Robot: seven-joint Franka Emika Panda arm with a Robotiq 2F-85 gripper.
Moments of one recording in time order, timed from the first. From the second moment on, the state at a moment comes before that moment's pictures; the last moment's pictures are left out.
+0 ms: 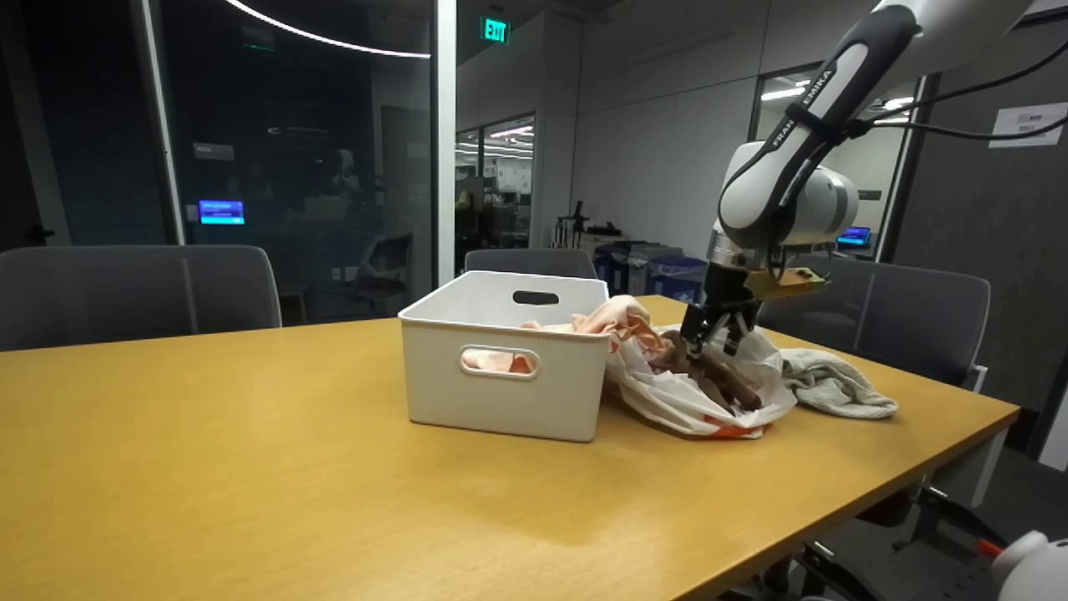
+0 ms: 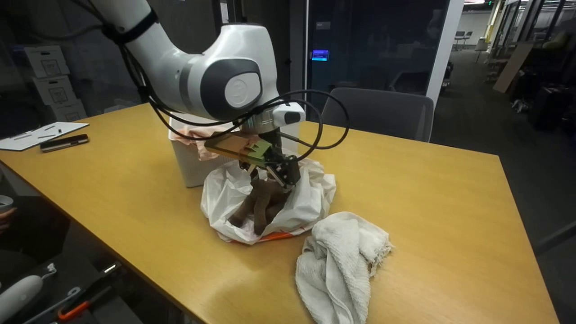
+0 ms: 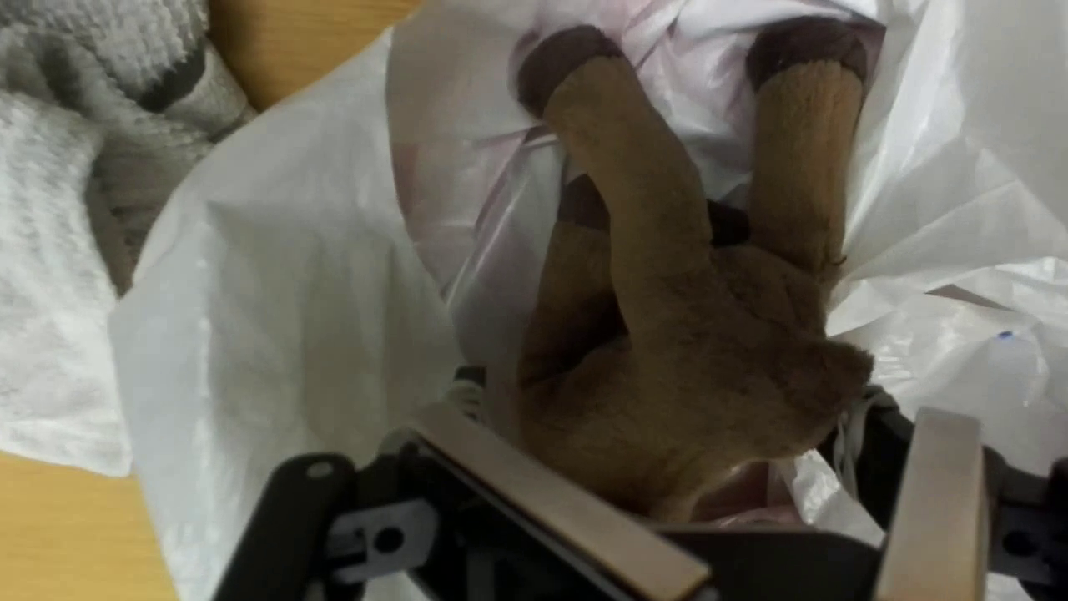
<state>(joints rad) -0.01 0.19 -0.01 -2.44 -0.06 2.75 -0.07</state>
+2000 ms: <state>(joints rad) 0.01 -0.11 0.05 -2.31 -0.06 2.21 0.02</state>
